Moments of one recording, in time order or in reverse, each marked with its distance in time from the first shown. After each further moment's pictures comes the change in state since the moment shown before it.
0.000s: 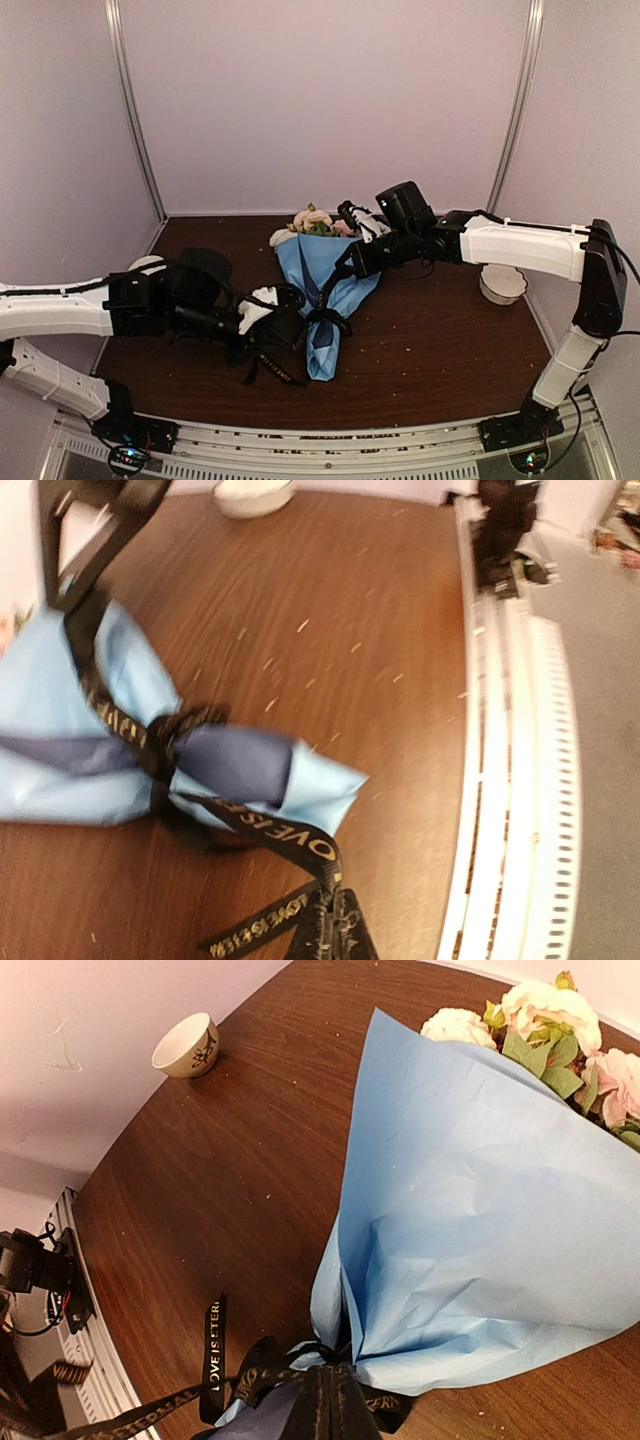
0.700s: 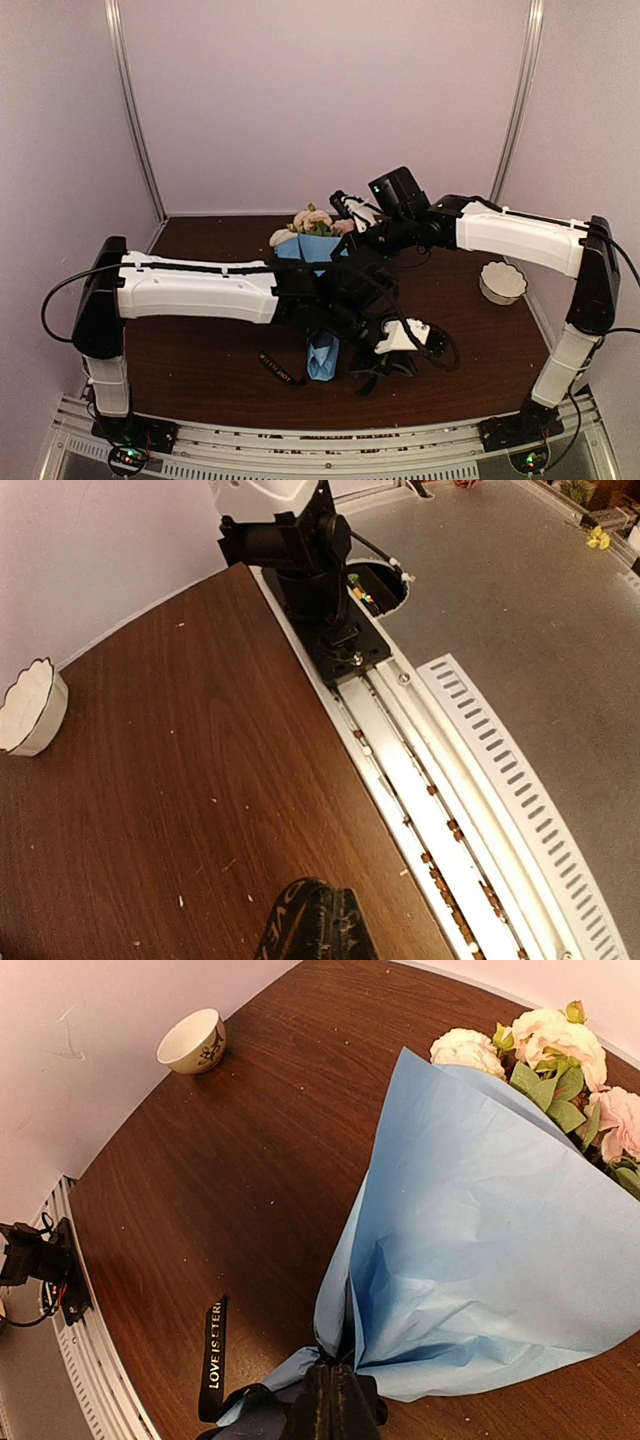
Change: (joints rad) left arm -0.209 0.775 0.795 -0.101 0.280 0.430; right arm -0.002 0.050 0.162 -0.136 0.014 -0.066
